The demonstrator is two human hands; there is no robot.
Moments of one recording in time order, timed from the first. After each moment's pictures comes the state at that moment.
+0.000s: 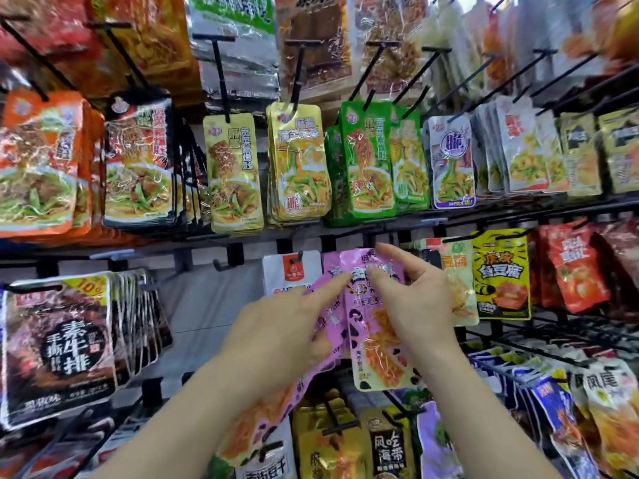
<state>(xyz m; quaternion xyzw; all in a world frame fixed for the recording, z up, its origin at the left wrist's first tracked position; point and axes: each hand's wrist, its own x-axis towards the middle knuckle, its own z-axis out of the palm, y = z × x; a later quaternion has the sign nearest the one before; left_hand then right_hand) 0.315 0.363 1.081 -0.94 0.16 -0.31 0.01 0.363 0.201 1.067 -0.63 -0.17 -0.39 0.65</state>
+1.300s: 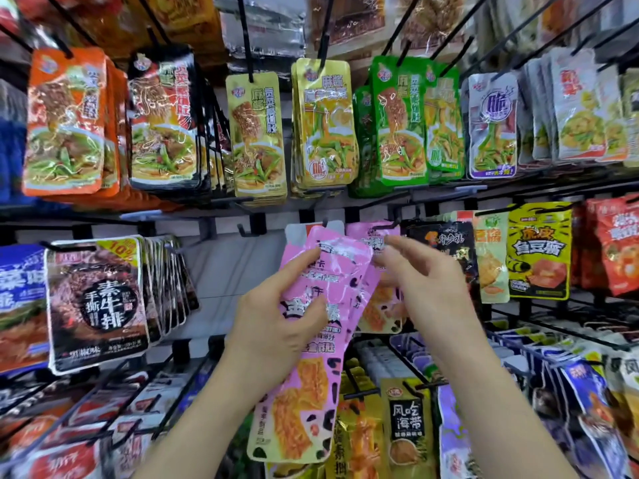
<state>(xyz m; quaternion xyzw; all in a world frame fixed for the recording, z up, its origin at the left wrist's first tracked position) 0.305 0.389 1.036 -0.79 0.20 -0.35 -0.46 0.343 0.212 1.055 -0.68 -0.19 -0.29 0.65</state>
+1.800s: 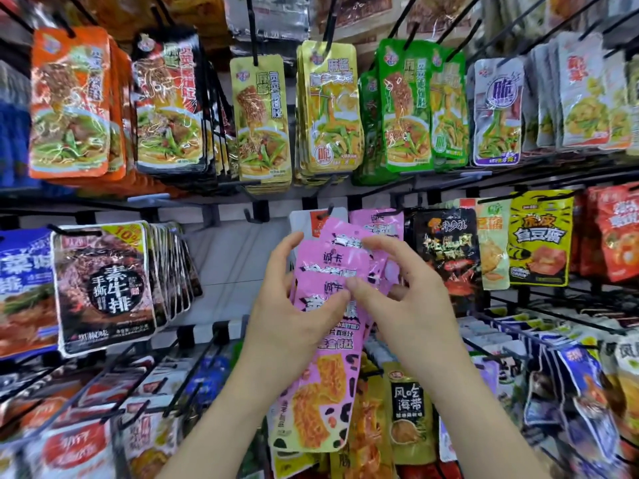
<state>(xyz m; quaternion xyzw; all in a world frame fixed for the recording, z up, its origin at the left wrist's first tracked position) 0.305 0.380 1.022 -0.72 0.21 -0.32 -0.58 0.320 0.233 1.029 -0.70 -0.26 -0.33 0.58</state>
